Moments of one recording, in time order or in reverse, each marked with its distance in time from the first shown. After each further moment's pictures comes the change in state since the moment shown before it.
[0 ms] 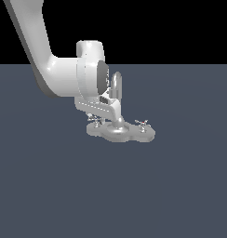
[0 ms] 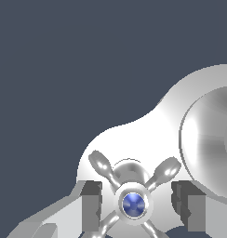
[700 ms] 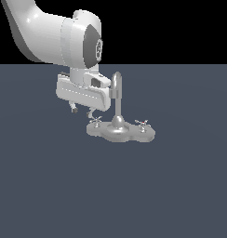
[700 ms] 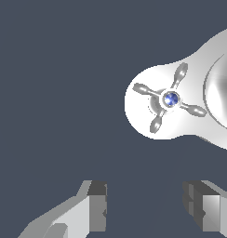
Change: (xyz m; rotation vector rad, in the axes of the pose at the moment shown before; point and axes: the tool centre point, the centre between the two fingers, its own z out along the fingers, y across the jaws) arm -0.054 -0.028 -0.064 0.092 -0.236 -0.155
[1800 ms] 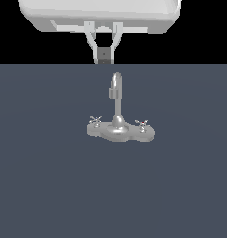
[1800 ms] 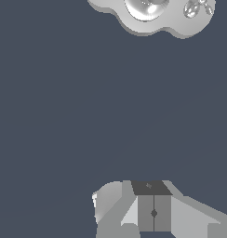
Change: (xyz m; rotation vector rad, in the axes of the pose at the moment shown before) arm -0.183 0.137 -0.199 -0.220 -0.269 -0.360
